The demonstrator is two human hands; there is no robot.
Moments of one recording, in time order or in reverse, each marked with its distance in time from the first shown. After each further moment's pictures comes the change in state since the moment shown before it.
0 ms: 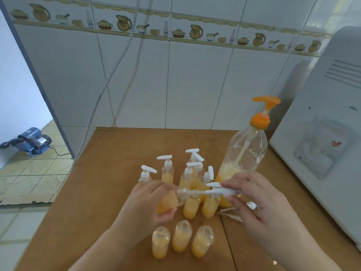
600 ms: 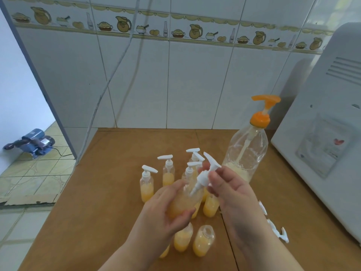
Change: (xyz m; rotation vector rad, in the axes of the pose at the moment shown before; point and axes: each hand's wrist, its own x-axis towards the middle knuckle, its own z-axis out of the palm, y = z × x) left_hand -0.006 0.052 -0.011 -0.457 0.053 -0.202; right_hand 0.023 -0.029 0.041 1.143 0.060 0.609
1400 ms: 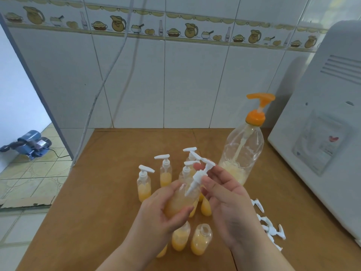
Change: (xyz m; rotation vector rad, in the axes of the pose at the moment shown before) left_hand 0.001 0.005 0.002 -0.117 0.022 -0.052; right_hand 0.000 0.007 0.006 0.316 0.063 0.064
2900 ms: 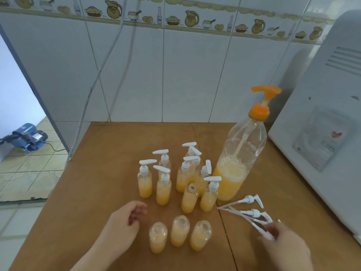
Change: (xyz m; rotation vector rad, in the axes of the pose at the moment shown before) left_hand -0.024 -0.108 -0.026 0.130 -0.080 -0.455; right_hand -0.010 0.028 -0.174 -1.590 0.515 0.338
